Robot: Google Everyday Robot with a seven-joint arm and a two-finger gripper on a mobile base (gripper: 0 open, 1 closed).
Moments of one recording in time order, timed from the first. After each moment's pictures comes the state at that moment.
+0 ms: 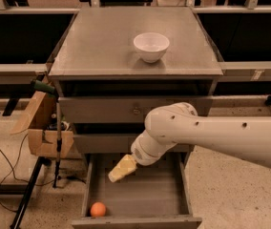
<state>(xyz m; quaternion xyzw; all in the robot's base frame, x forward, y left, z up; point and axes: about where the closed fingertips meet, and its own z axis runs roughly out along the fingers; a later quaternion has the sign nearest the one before) 0.484 -0.005 0.622 -0.33 0.93 0.15 0.11</state>
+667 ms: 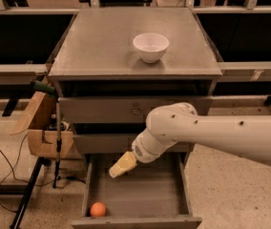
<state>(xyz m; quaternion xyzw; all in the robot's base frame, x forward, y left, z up) 0.498 0.000 0.616 -0.30 0.93 0.16 0.12</state>
